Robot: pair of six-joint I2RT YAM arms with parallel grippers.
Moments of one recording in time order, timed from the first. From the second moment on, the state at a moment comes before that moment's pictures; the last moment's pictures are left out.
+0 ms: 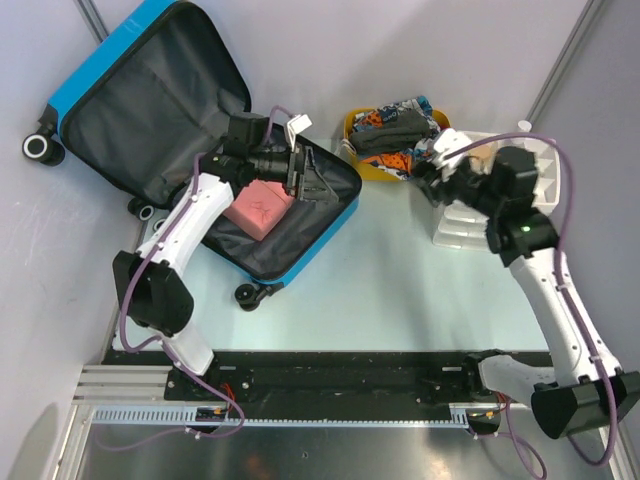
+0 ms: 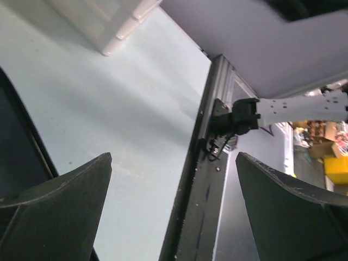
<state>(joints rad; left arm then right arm) -0.36 1.69 1.65 -0.56 1.08 -0.21 0.27 1.12 1.23 -0.29 -0.49 -0.51</state>
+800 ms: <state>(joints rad) -0.36 1.62 1.55 -0.55 0.98 -0.15 -0.14 1.30 1.38 -0.59 -0.47 -0.57</state>
